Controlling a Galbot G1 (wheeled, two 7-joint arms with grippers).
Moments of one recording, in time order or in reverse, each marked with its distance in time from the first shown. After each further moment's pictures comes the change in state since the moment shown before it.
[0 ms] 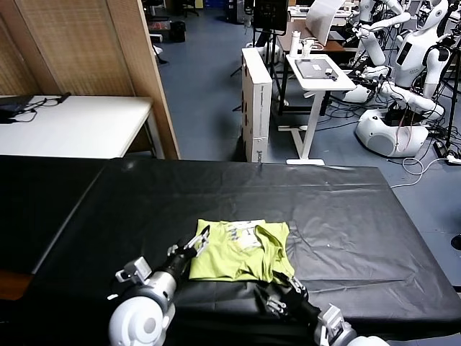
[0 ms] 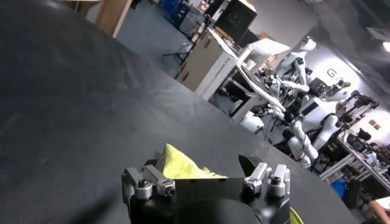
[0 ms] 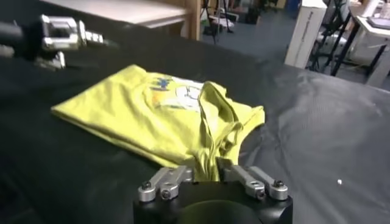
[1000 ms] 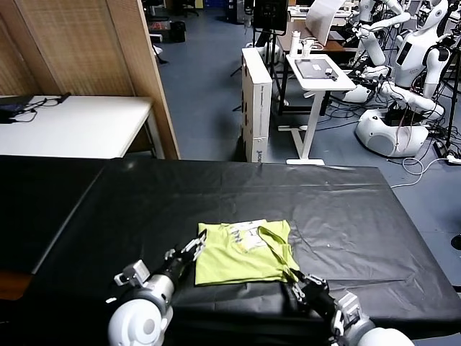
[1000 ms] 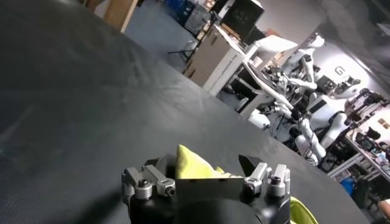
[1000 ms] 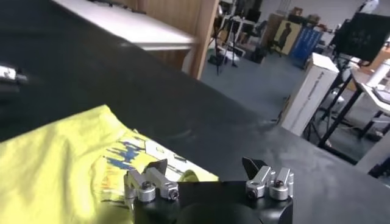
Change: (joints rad) left arm 0.006 -0.003 -0.024 0.029 0.011 -0.006 0.010; right arm -0.026 -0.077 0.155 0.130 0.150 -0.136 0.069
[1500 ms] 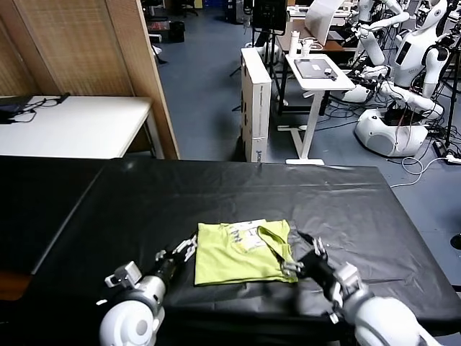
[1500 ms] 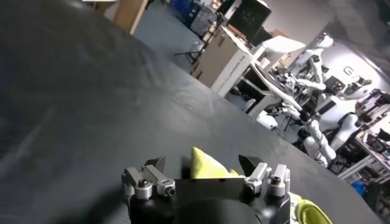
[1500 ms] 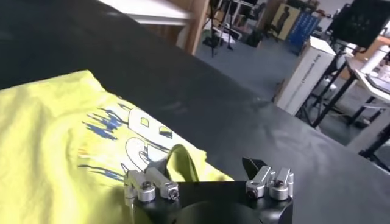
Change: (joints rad) left arm 0.043 0.017 -0.046 -0.028 0.065 -0.016 0.008; right arm 0.481 0.107 -0.274 -0.242 -0.126 -0.074 -0.018
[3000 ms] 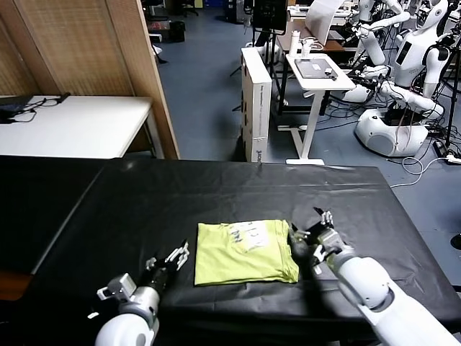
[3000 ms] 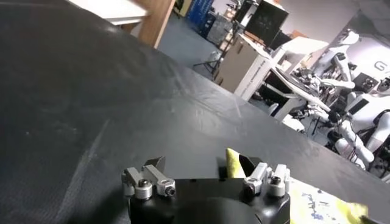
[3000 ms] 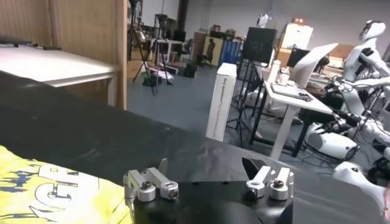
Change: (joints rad) left arm 0.059 -0.032 -0.005 0.020 0.150 -0.111 0.083; right arm -0.057 -0.025 0.170 -0.062 0.051 0.045 0.063
